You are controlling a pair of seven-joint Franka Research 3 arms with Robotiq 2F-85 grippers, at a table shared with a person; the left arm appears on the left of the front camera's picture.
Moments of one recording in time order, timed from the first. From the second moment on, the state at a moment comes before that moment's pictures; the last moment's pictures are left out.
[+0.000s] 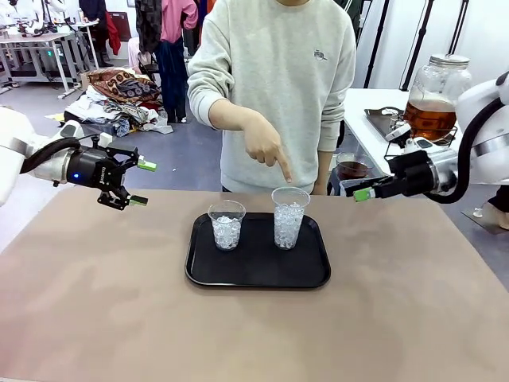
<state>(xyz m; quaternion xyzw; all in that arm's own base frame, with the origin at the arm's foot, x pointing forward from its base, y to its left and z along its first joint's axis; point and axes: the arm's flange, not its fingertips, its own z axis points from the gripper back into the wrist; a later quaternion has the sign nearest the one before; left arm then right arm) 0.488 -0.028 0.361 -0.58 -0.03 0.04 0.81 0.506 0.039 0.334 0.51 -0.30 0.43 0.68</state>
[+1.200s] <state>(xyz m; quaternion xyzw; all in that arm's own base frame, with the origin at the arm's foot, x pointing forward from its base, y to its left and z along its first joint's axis) 0.488 -0.028 0.361 -0.58 -0.03 0.04 0.81 0.495 0.059 0.307 0.46 -0.40 0.48 0.63</state>
